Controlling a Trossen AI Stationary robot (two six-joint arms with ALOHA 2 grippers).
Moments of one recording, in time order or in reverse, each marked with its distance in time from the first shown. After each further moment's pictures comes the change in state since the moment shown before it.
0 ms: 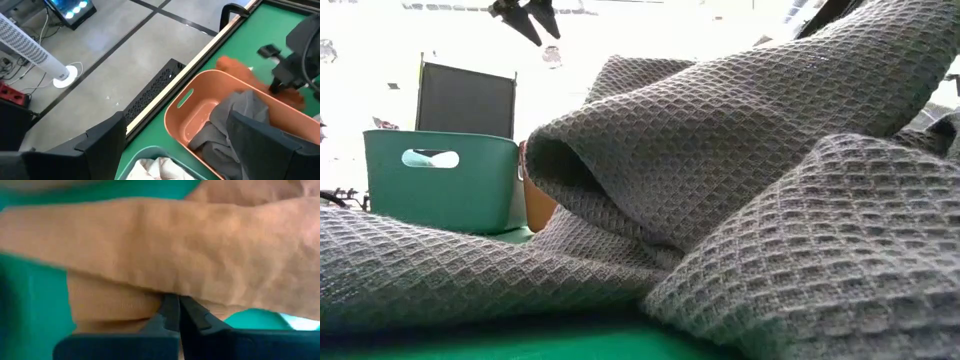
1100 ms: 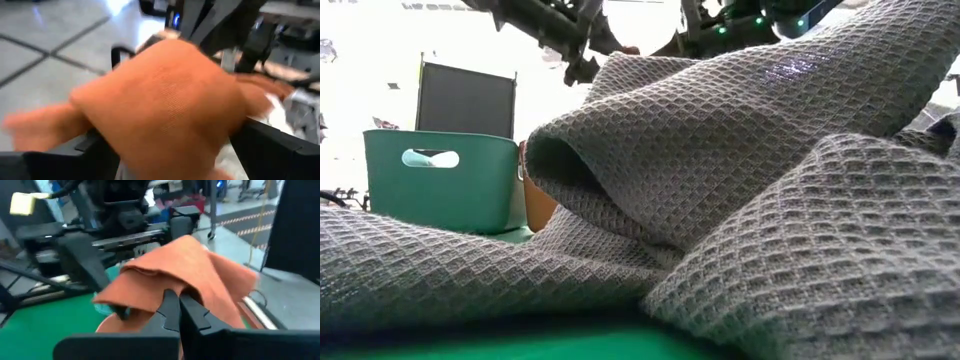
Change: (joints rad) left arm -0.018 0.106 -0.489 0.889 0.508 -0.031; right arm -0.015 -0.260 0.199 0.401 -0.312 0.234
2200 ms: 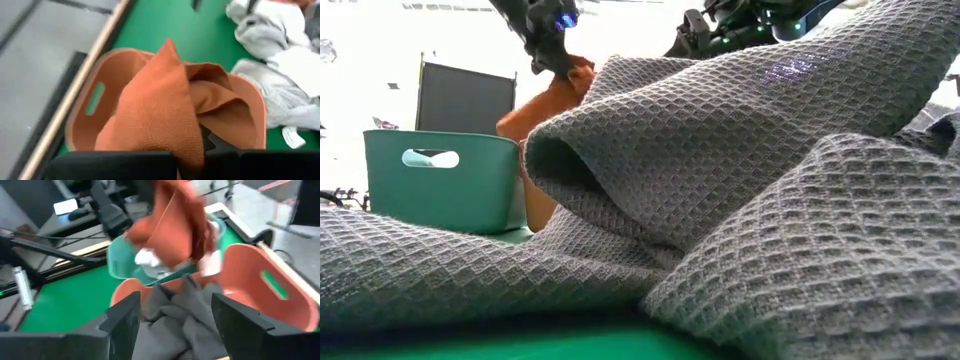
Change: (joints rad) left arm 0.134 -0.006 0.250 -0.665 0.088 0.279; right arm -0.022 0.024 0.002 -0.167 -0.087 0.044
